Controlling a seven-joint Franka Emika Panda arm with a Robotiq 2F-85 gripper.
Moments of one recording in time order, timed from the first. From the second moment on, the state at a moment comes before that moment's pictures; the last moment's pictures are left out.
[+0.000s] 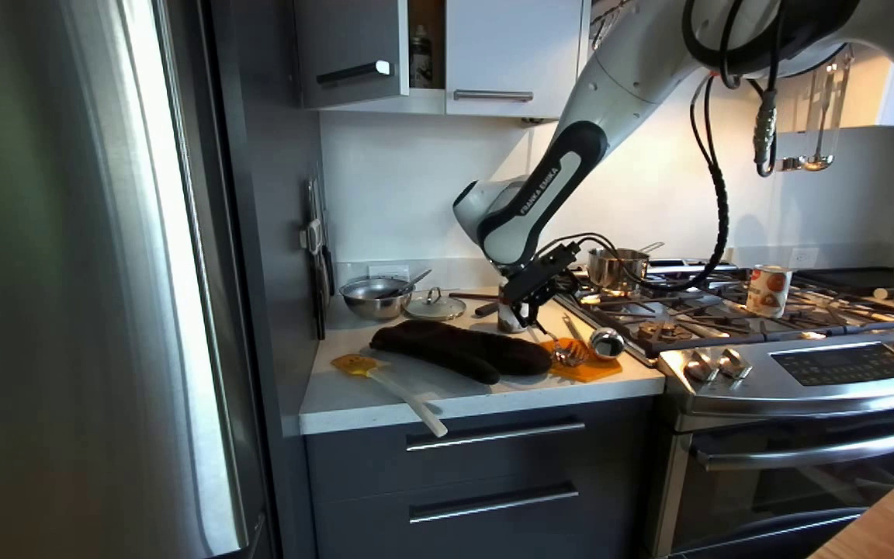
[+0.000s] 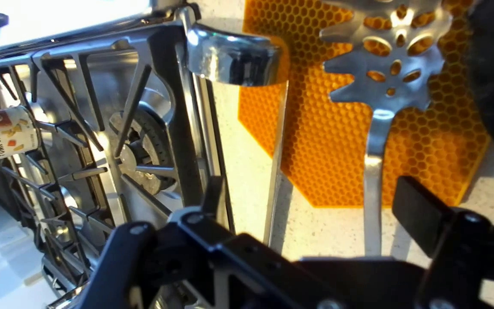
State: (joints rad) arm 0.32 0.72 -0.15 -1.61 -0.58 1.96 0.88
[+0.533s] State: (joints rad) arm 0.36 0.83 -0.15 -1.50 -0.68 1.83 0.94
